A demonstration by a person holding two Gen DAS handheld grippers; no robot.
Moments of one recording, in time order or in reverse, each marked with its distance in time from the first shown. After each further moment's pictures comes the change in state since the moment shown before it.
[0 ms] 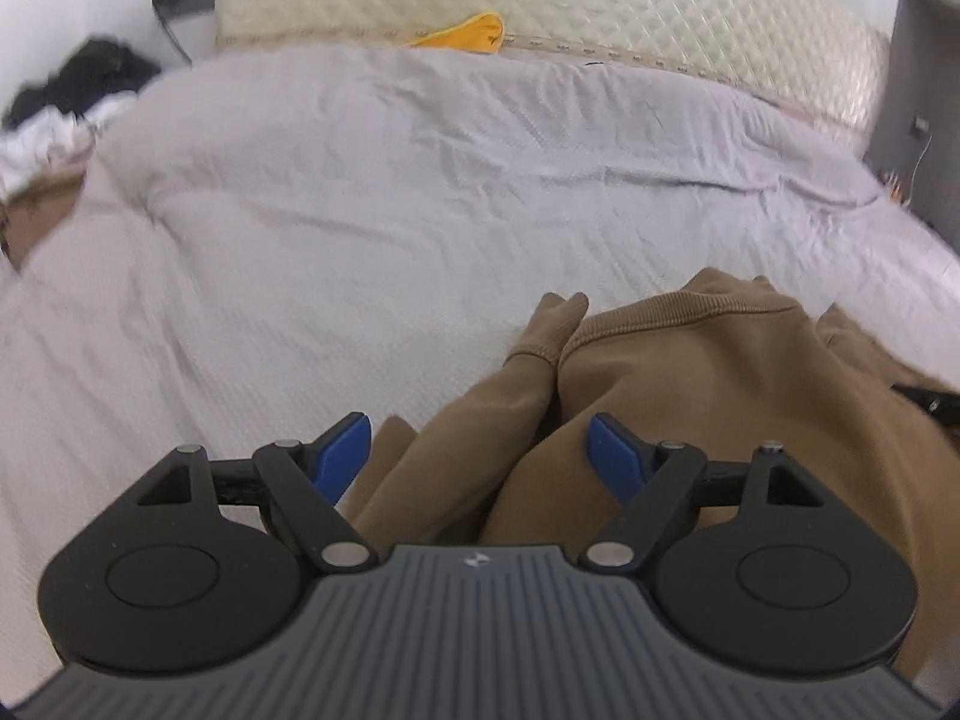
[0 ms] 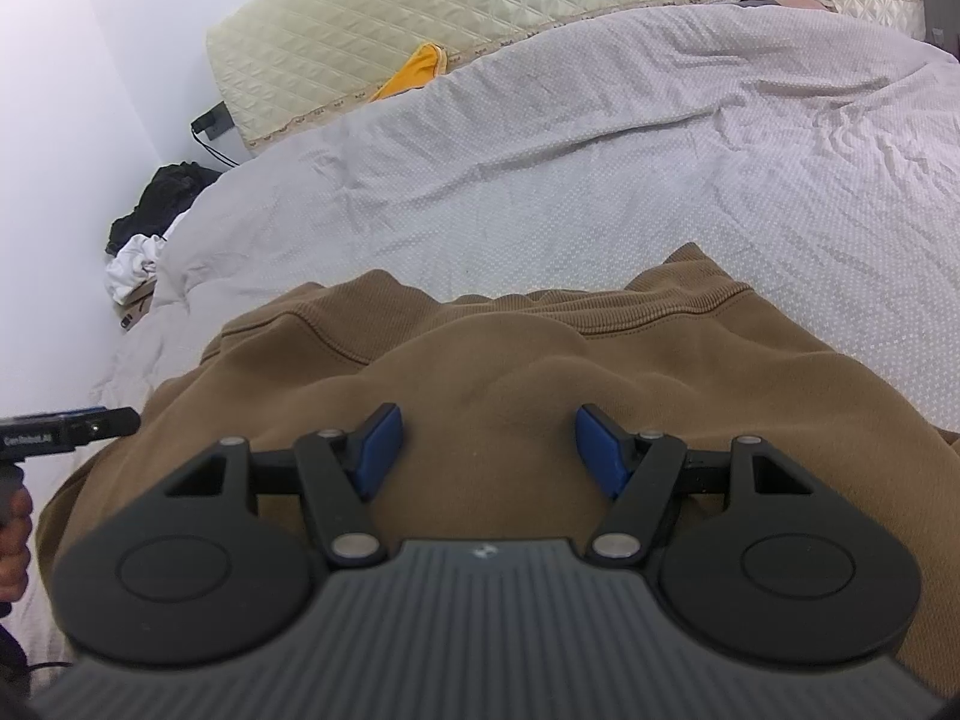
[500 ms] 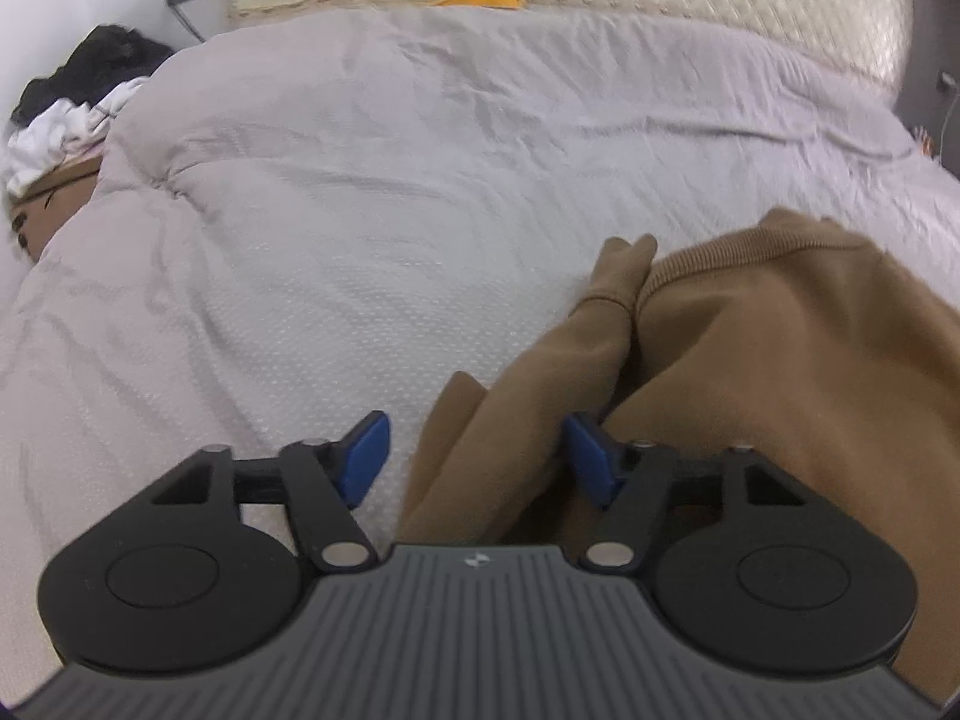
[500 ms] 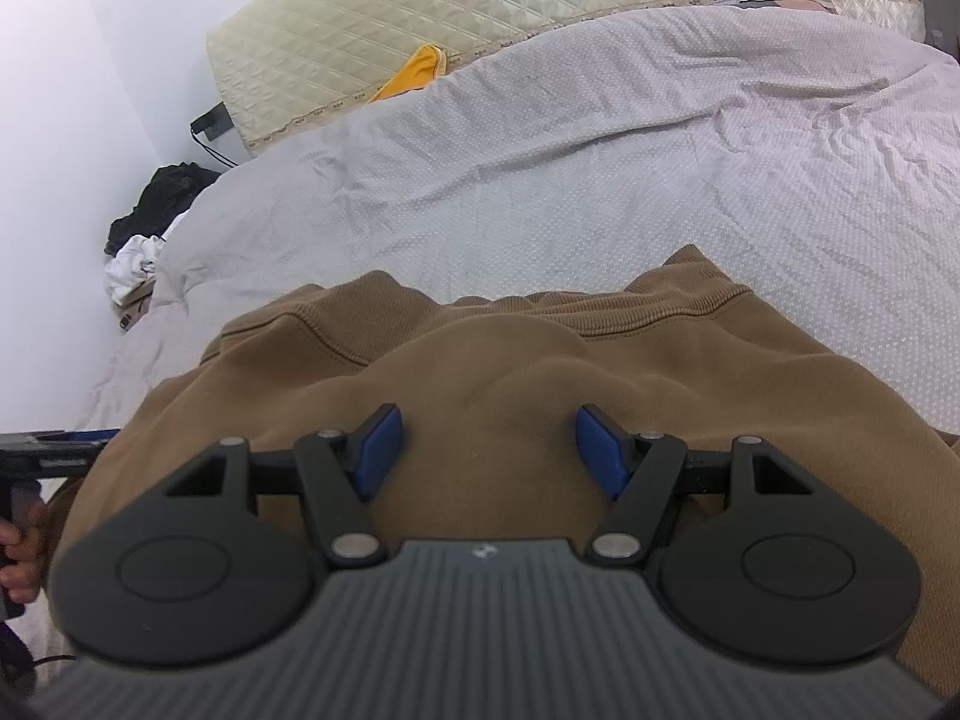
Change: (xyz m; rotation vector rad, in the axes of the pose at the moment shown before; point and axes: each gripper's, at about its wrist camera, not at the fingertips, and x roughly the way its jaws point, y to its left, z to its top) left arm 0.029 0.012 -0.007 0.064 0.072 0.085; right arm 0.000 0.000 0.001 0.000 -0.002 -0.002
